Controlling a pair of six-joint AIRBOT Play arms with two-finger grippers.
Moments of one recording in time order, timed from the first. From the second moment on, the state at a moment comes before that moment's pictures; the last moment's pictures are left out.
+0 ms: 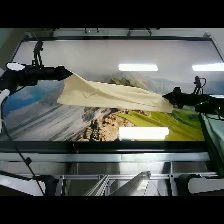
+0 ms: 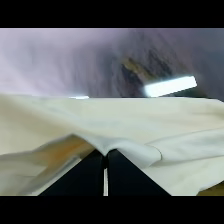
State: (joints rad) left arm 0.12 -1.76 1.48 0.56 -0.96 -0.83; right arm -0.33 -1.64 0.94 -0.30 0.91 0.84
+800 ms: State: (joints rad) left arm 0.26 -2.00 2.01 0.56 -1.42 -1.04; right arm -0.44 -1.66 1.13 -0.71 1.09 0.96
